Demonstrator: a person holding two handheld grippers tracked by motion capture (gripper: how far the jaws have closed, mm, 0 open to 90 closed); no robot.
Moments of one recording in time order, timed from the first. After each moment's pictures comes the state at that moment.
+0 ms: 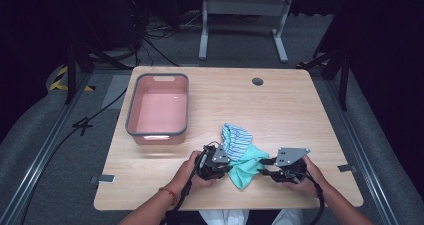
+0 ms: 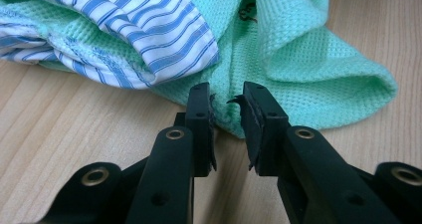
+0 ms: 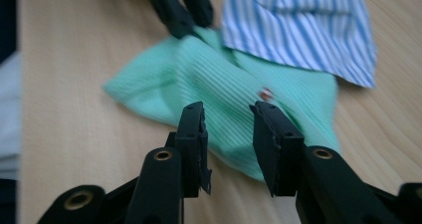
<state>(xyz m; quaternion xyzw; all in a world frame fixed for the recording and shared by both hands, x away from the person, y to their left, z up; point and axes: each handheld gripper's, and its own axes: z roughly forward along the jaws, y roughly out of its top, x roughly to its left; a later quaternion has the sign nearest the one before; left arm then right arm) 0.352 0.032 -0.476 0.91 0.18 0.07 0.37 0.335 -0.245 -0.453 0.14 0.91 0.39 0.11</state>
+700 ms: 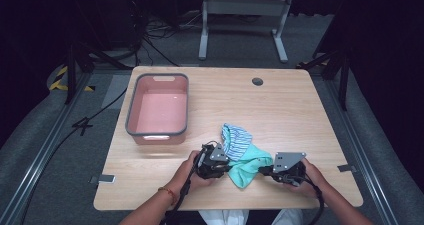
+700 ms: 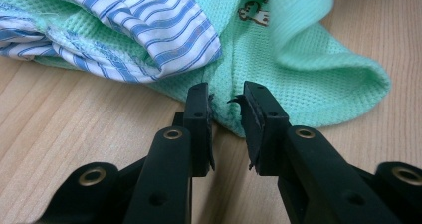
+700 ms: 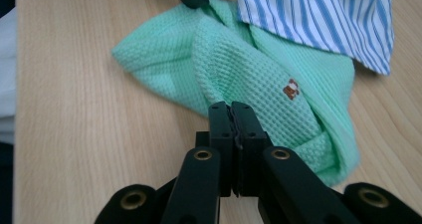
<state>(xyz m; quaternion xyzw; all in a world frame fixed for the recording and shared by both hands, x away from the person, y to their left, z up) 0.355 0.035 -0.478 0.91 0.18 0.06 0.37 0.332 -0.247 -0.458 0.11 0.92 0.35 0.12</state>
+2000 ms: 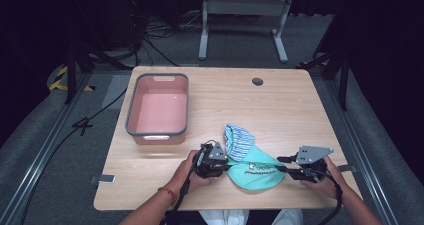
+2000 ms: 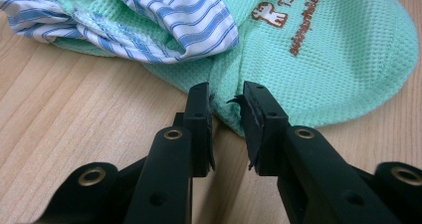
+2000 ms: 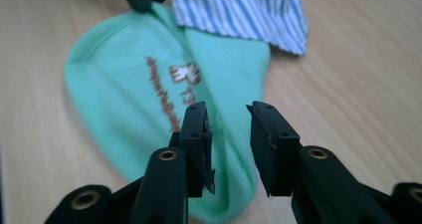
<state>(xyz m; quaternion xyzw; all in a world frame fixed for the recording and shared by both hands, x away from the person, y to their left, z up) 0.357 0.037 -0.479 0.90 0.19 0.06 0.38 0.336 -0.292 -0.442 0.18 0.89 0.38 0.15</state>
